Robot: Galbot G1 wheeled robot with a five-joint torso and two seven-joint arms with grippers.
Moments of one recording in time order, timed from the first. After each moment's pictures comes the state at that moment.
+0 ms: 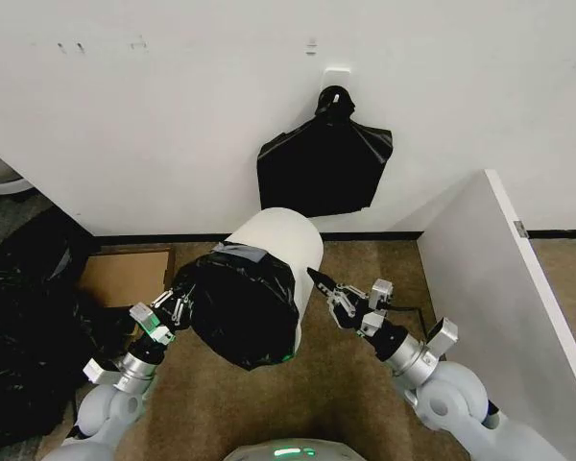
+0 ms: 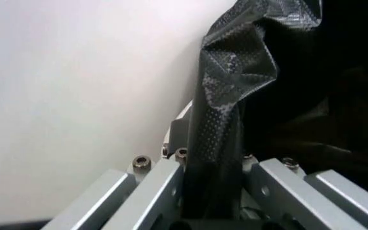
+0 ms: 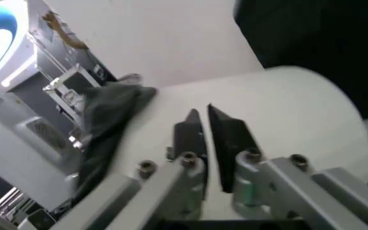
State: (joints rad) left arm 1.34 -1.08 -0.49 -1.70 -0.86 -0.55 0.57; right arm -1.28 0.92 0.16 2.07 0.98 0.16 -0.36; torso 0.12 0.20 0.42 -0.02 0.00
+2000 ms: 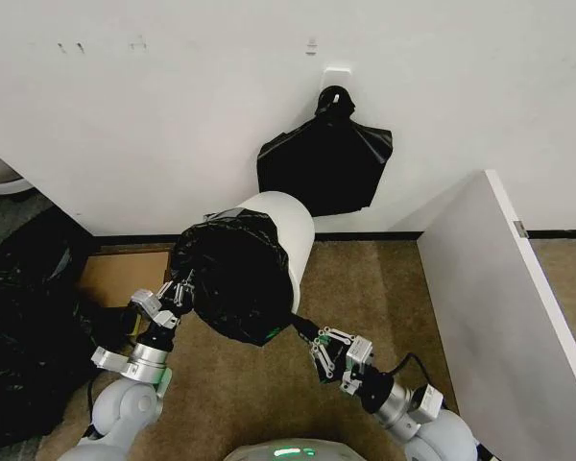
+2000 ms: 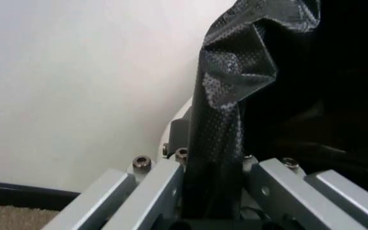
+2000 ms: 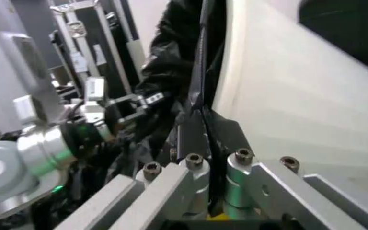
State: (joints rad) left arm 1.36 -1.10 -0.46 -1.81 -0.94 -0.41 0.41; right arm -1.42 0.97 0.12 2.06 0.44 0.38 -0.32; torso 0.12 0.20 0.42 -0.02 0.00
